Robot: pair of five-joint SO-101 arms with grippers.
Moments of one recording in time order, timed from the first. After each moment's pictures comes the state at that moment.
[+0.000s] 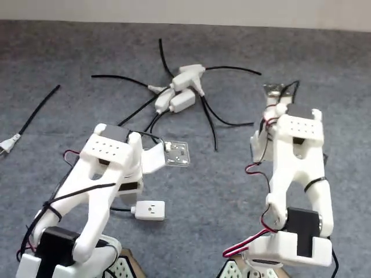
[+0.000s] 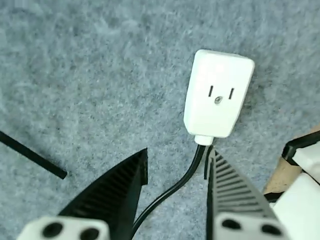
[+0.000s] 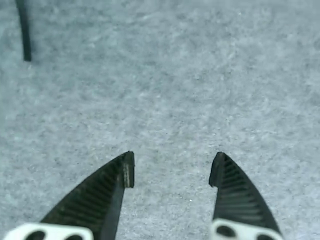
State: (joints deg) left arm 8.5 -16.8 39.8 80.9 -64.4; right arm 3.2 -4.5 19.4 78.5 15.3
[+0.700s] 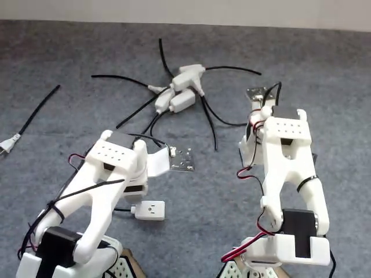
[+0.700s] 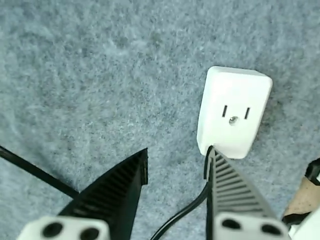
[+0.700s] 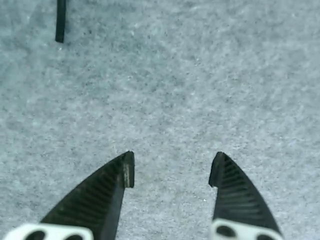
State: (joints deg) left arm 11.6 -16.8 44.0 72.7 -63.7; right arm -0.6 -4.7 21.7 78.9 15.3
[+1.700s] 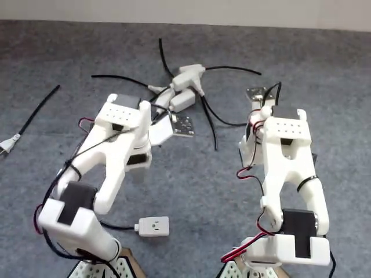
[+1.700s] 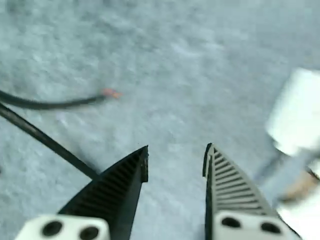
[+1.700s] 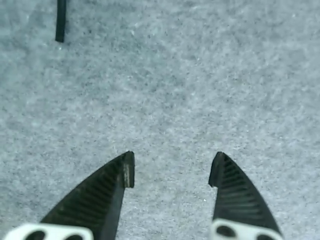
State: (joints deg) left arm 8.7 4.7 14.9 90.9 -60.6; right arm -0.6 -4.7 21.7 78.8 15.3
